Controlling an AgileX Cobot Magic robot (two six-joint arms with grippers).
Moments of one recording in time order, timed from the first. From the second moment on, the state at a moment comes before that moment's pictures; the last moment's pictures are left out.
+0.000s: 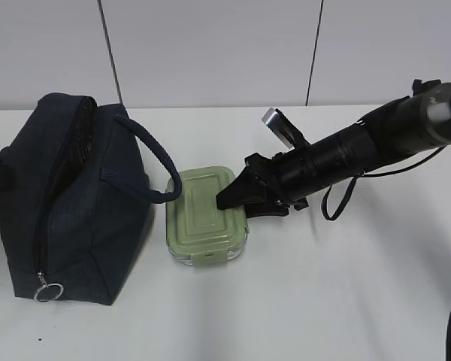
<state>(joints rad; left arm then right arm) -0.04 1.09 -0.59 -0.88 0.48 0.57 0.18 2.21 -1.35 1.34 0.98 -1.00</state>
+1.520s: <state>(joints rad) -0.04 1.09 -0.59 -0.88 0.47 0.57 0.03 2.03 -1.52 1.46 1.14 -0.94</state>
